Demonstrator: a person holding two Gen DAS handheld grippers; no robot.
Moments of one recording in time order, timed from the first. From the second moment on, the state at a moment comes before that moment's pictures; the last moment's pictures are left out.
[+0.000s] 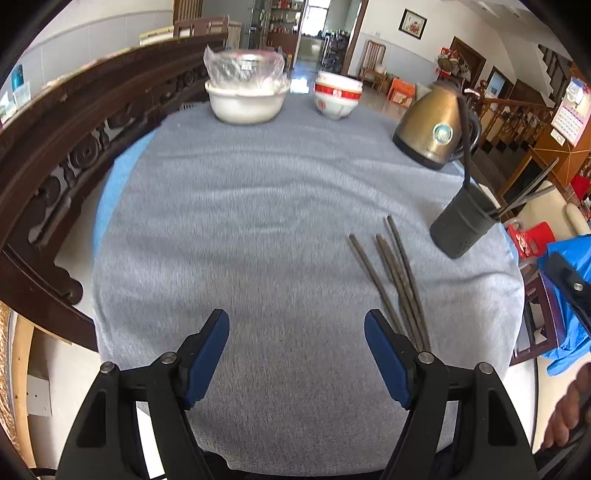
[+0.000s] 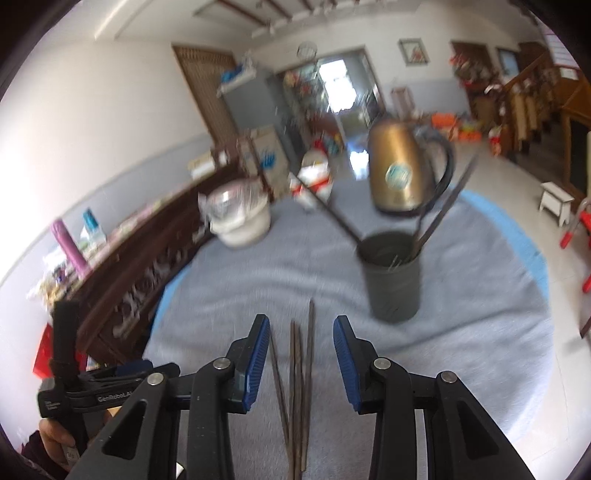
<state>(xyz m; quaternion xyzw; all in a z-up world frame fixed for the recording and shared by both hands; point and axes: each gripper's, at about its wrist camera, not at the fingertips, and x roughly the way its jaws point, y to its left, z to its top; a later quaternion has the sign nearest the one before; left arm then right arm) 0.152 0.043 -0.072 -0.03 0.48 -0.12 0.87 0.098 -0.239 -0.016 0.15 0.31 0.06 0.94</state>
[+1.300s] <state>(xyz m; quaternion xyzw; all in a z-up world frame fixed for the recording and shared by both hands) 0.192 0.057 -0.099 -0.05 0.51 -0.17 0.84 0.286 -0.196 -0.117 0.09 0.48 0.02 0.87</state>
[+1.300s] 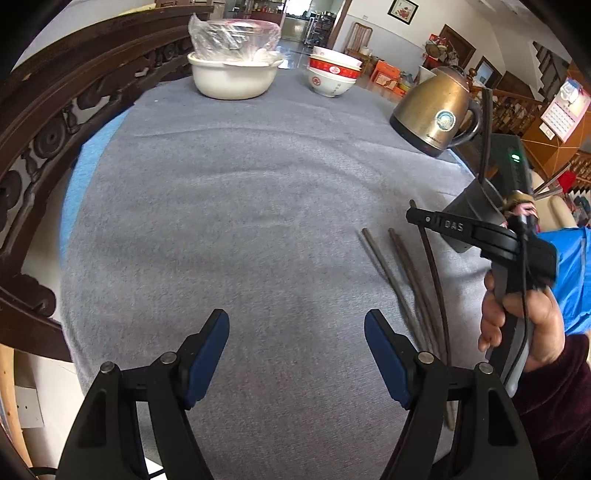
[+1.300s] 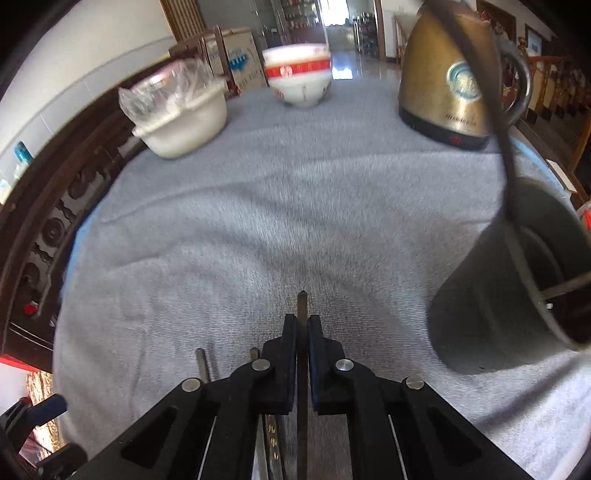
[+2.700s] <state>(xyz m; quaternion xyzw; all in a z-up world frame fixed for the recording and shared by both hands) 0.289 -0.039 -0.146 -0.08 0.62 -0.15 0.77 0.153 -0.256 -0.015 0.16 0.30 0.01 0.94</state>
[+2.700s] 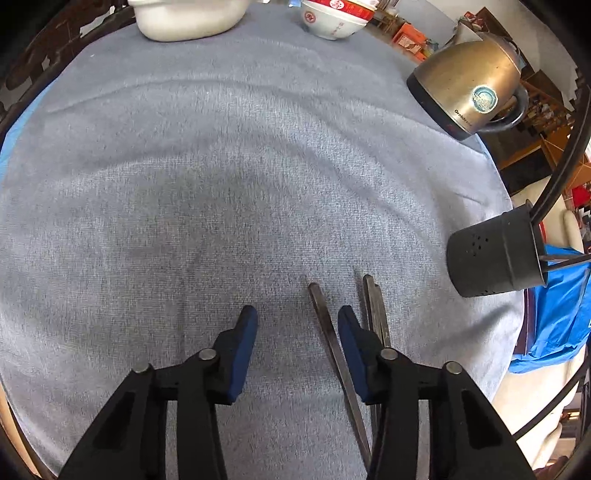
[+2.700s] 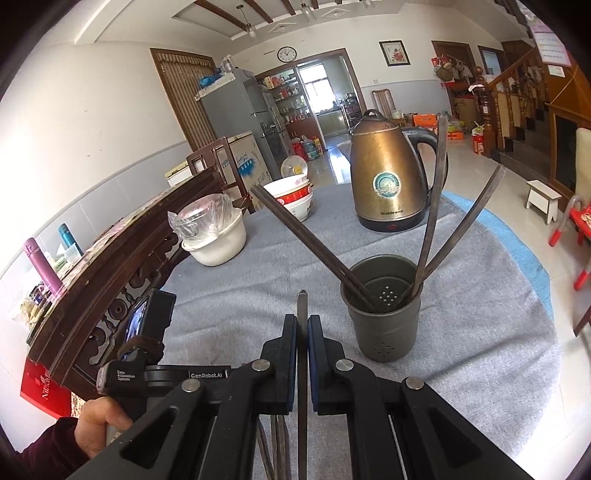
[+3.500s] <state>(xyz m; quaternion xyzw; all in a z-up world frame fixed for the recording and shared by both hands) 0.289 0.004 -0.093 -0.09 0.54 -0.18 0.82 0.141 -0.258 0.002 0.17 0.26 0.01 0.95</state>
